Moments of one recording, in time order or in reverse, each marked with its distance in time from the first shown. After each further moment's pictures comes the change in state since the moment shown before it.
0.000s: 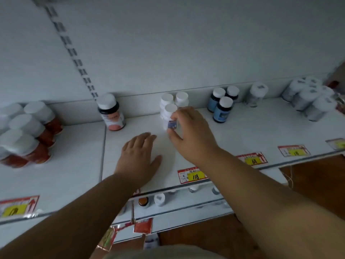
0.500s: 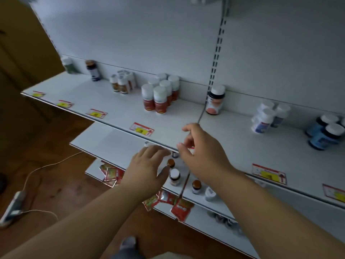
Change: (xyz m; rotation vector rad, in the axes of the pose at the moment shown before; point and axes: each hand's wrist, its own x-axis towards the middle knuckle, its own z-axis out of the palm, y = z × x) left_hand -0.249 -0.037 -0.048 0.012 0.270 -0.397; right_hand -0.093 -0.179 0.015 0.398 -0.442 -0.265
